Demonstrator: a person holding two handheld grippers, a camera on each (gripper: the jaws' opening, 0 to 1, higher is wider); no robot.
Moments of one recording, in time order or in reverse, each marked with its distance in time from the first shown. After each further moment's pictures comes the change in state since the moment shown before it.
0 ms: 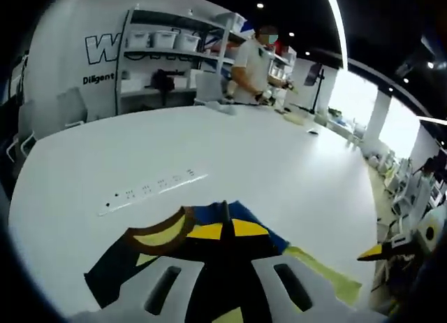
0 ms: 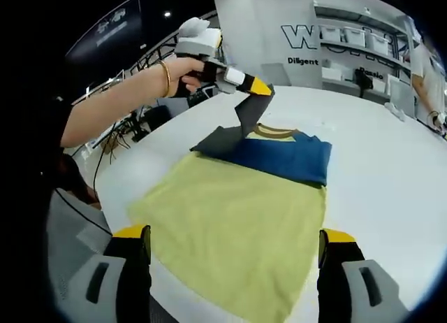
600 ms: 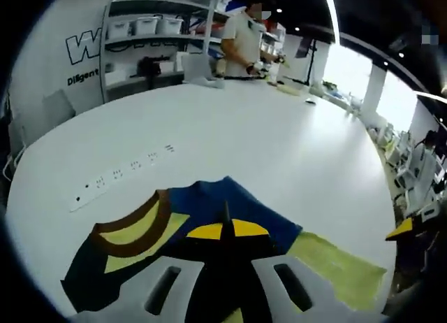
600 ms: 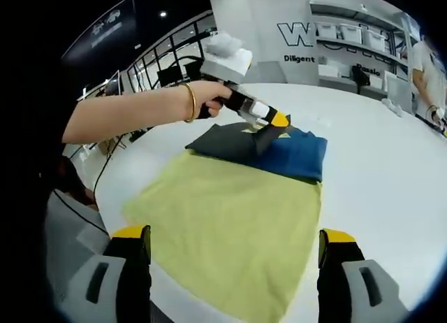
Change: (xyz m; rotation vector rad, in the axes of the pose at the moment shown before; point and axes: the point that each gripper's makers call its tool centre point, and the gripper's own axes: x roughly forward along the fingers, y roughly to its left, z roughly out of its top) left arm 0.064 -0.023 -0.051 0.107 0.130 -0.024; right arm 0.002 -0.012 -0.005 0.020 0.004 -0.020
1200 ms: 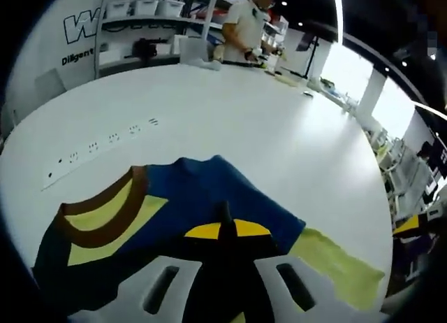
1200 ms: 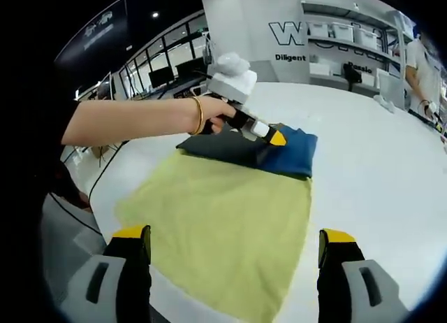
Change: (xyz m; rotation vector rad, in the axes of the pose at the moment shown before) left arm 0.030 -0.010 -0.023 -0.075 0.052 -0.076; right arm -0.001 -0.009 -0.004 0.026 -0.002 -0.037
